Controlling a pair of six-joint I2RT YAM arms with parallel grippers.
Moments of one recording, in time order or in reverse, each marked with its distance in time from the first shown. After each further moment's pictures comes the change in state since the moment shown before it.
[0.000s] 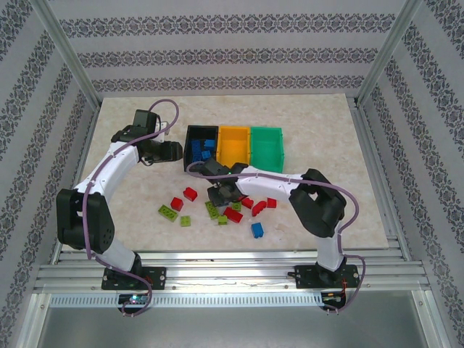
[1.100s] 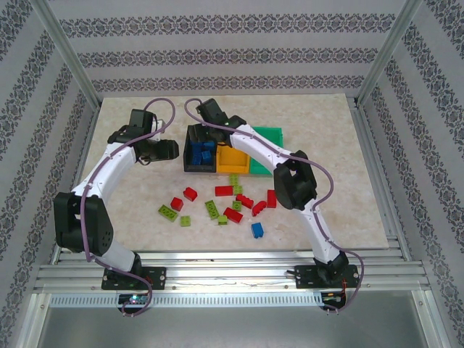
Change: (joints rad) left arm 0.020 -0.024 -0.007 0.015 -0.039 0.000; right arm -0.234 0.434 0.782 0.087 -0.064 -0.116
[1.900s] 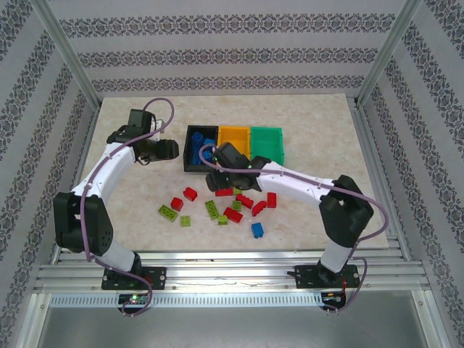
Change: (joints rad) left arm 0.012 0.000 -0.002 0.002 0.031 0.000; right arm 0.195 -0.689 -0.990 0.090 0.037 0.083
